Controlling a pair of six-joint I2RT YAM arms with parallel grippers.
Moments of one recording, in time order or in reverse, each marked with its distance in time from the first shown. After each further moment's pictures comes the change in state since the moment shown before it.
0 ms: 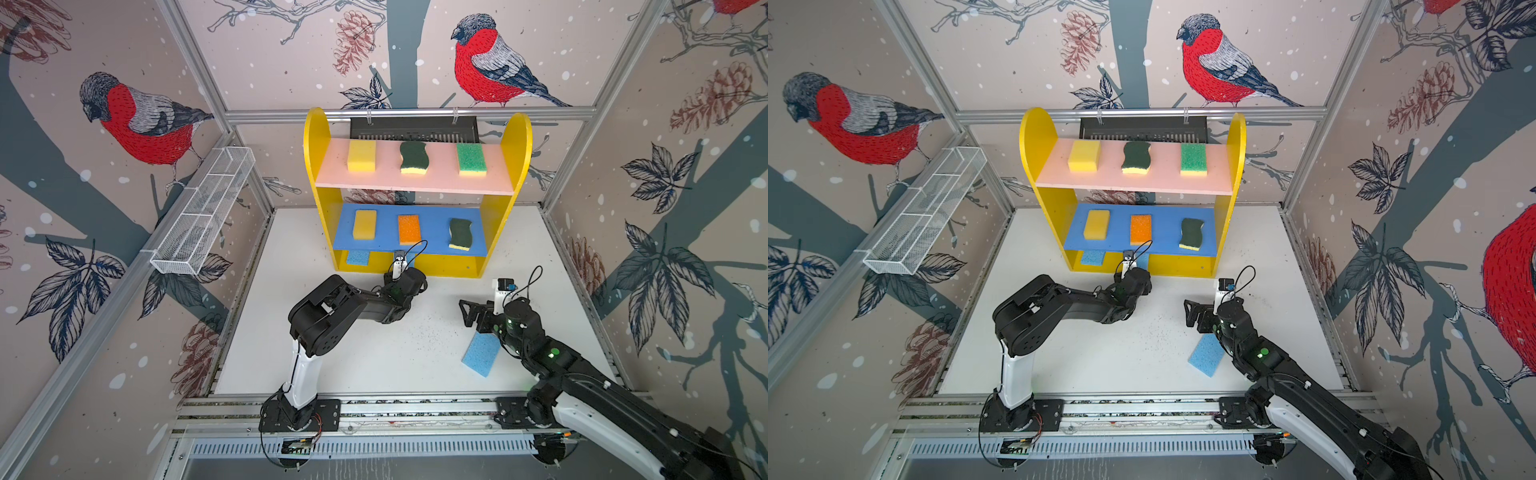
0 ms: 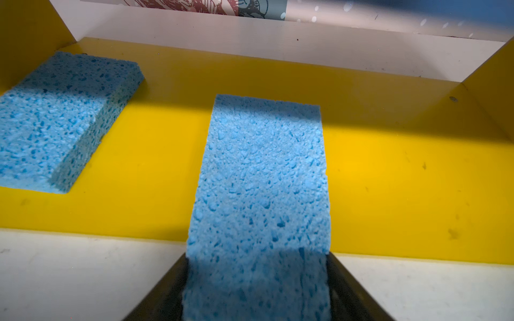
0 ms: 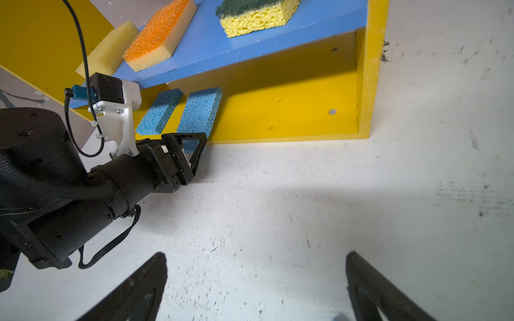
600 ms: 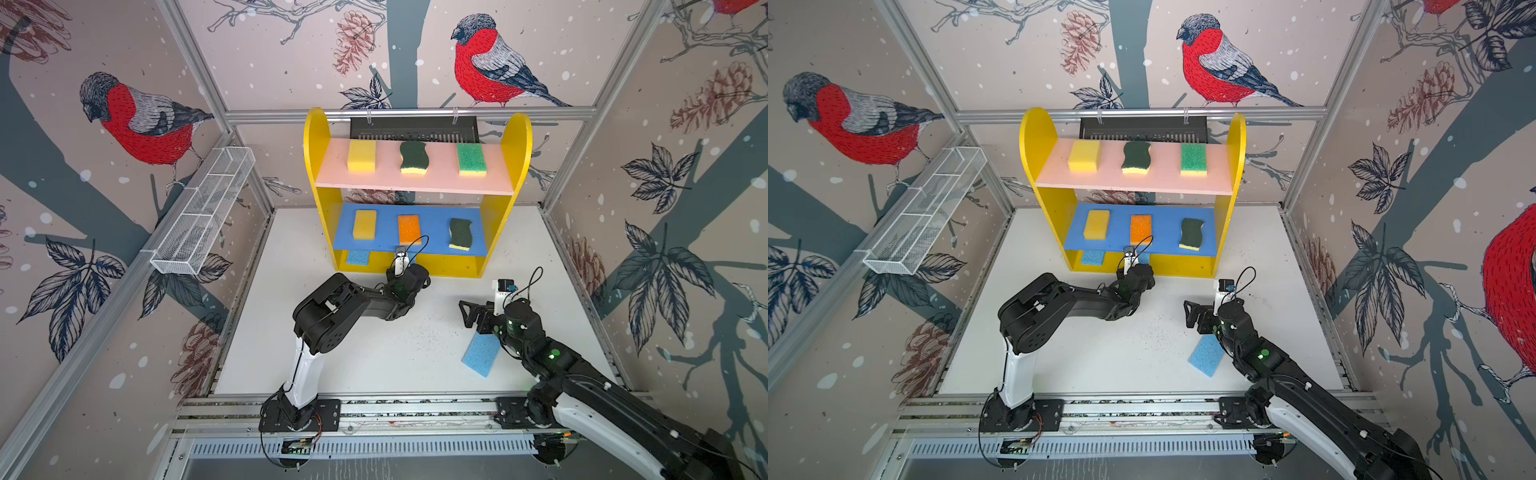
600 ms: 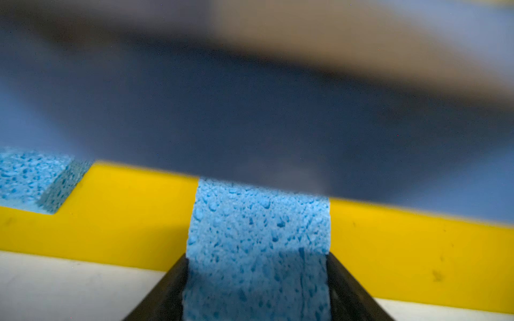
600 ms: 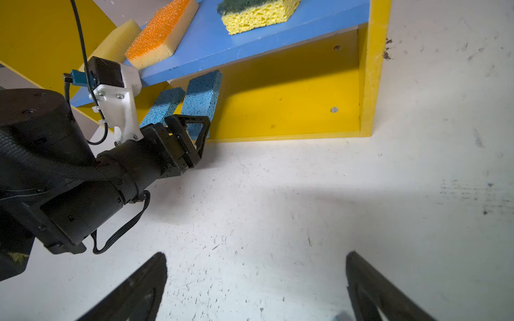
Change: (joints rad) left arm 0.000 0.037 0.065 0.028 -0.030 -0.024; right arm 0.002 -0.010 -0.012 0.002 -0.008 0.003
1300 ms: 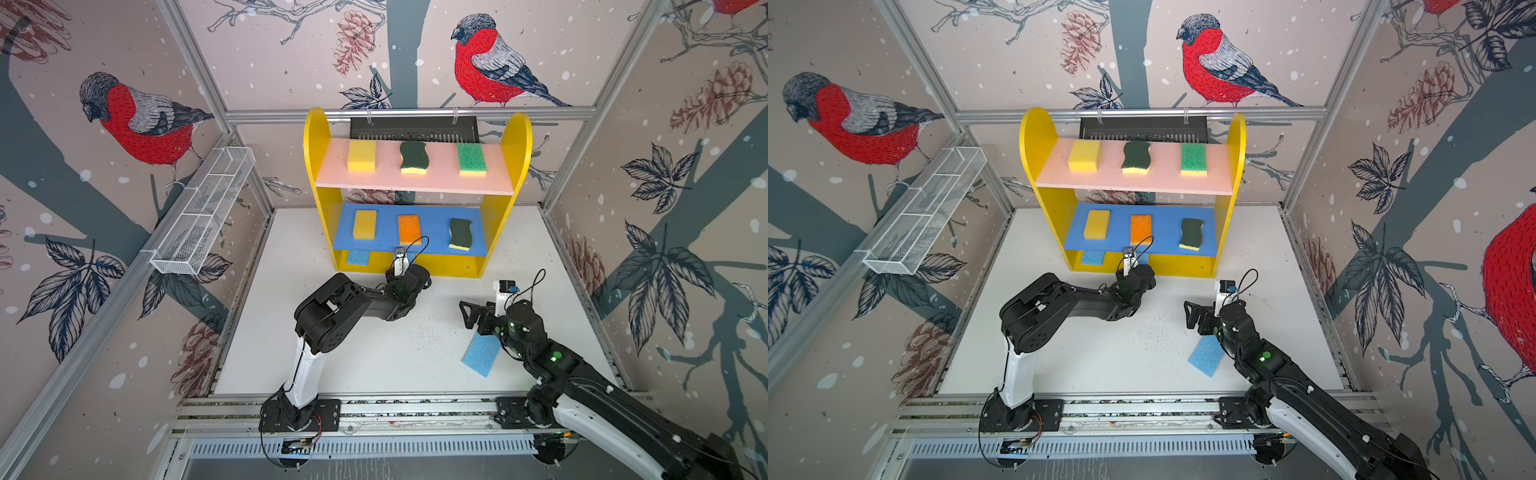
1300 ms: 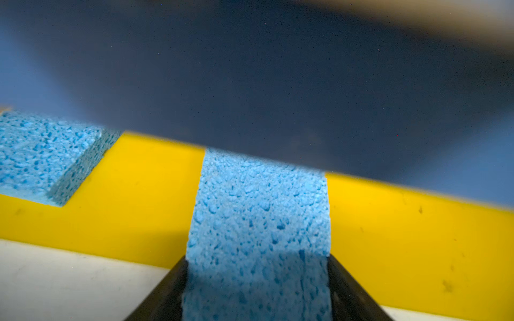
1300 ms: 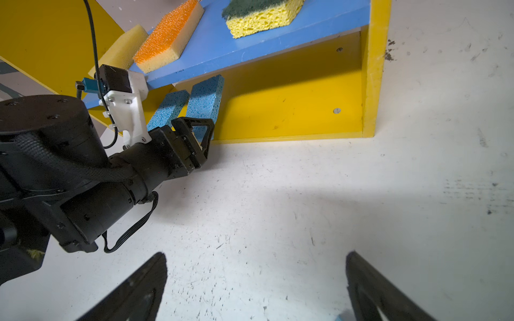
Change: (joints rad) left arm -0.004 0.006 -0.001 -0.016 -0.027 -0.040; right arm 0.002 -0.032 -0.010 -0.003 -0.007 0.008
